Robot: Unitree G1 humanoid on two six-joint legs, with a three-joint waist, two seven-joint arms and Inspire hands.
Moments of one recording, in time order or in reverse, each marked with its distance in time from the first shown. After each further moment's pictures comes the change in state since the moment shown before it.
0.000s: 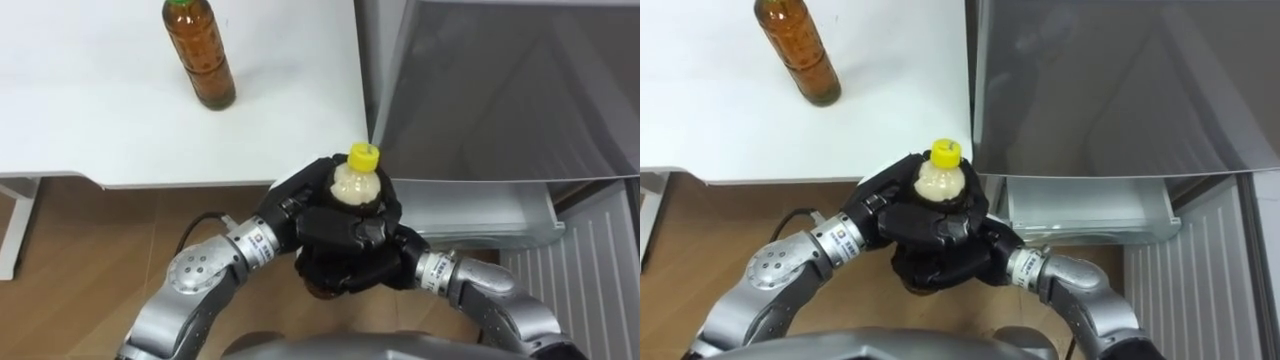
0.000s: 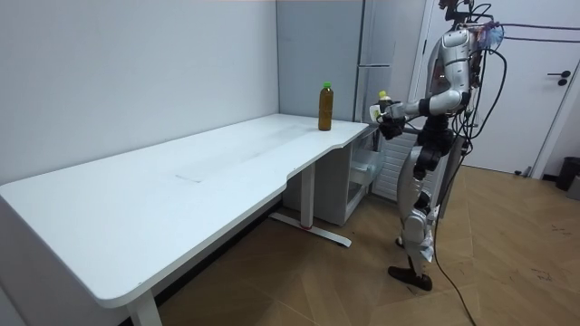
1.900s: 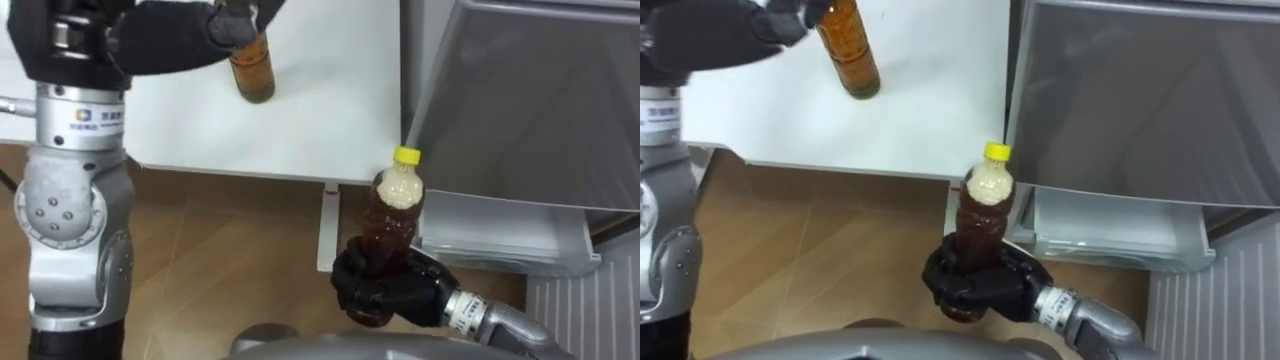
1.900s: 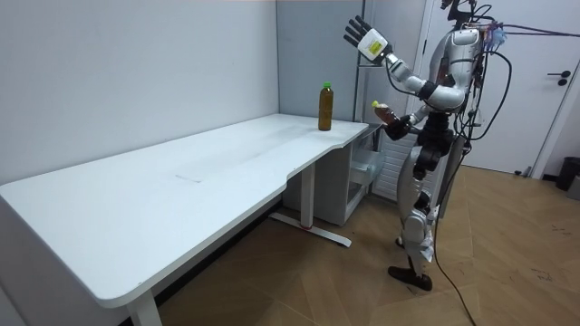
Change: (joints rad) left arm -0.164 -0.011 0.499 -0.411 0.132 -0.357 0.452; right arm 0.216 -0.032 -0.159 0.032 0.126 -0.020 0.104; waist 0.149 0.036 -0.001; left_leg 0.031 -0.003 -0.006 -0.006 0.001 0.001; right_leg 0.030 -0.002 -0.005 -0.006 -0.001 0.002
